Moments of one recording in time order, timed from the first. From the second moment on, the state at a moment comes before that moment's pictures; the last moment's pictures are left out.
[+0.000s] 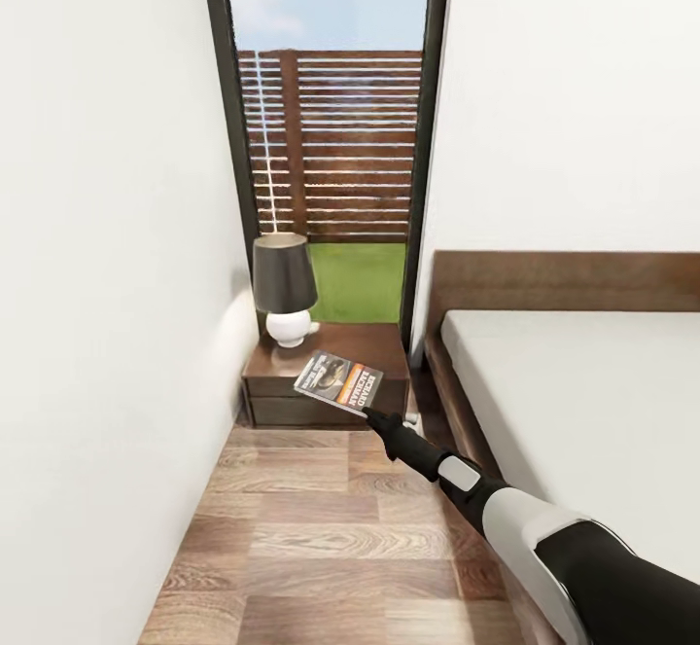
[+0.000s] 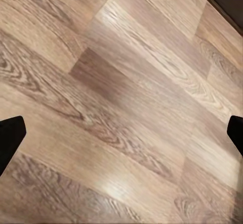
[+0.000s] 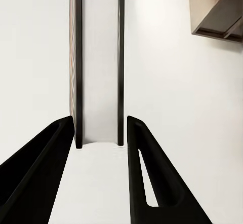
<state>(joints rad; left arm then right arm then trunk) -0.18 0.06 -0.07 -0.01 0.91 -0.53 -0.58 -0.94 0.09 0.33 -0.03 -1.21 0.35 0.79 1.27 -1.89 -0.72</state>
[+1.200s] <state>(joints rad) -0.18 0.06 -0.07 -0.01 0.91 -0.53 -0.58 -0.94 0.09 0.33 -0.03 -1.21 0.35 0.79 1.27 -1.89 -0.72</state>
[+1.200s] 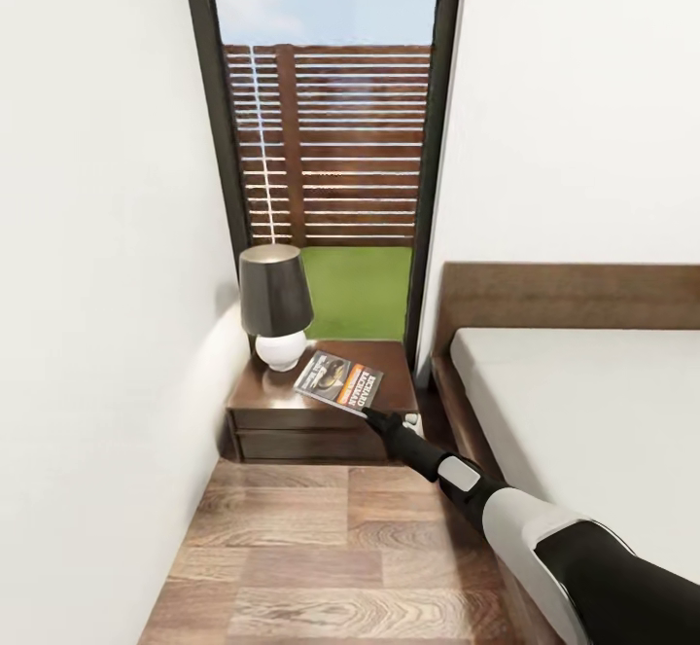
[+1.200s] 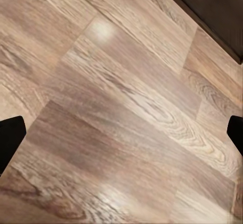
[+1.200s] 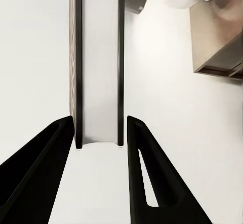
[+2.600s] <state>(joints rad) -0.18 0.06 -0.07 -0.01 0.91 -0.53 -0.58 -0.94 0.09 0.33 -0.02 -1.21 0.36 0.78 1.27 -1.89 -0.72</state>
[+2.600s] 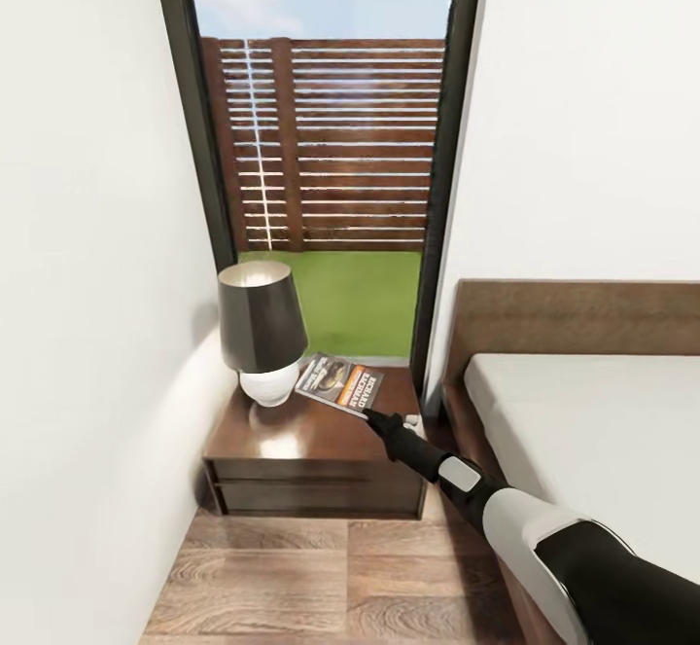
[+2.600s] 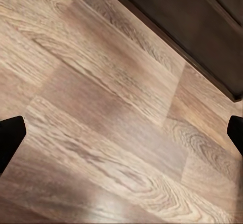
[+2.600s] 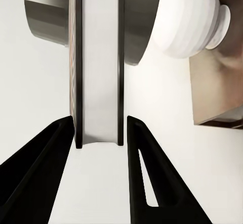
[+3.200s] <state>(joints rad) -0.18 0.06 -0.07 -0.01 0.91 -0.53 -0.58 -0.94 0.07 0.33 -0.02 -1.21 0.36 0.78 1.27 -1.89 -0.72</state>
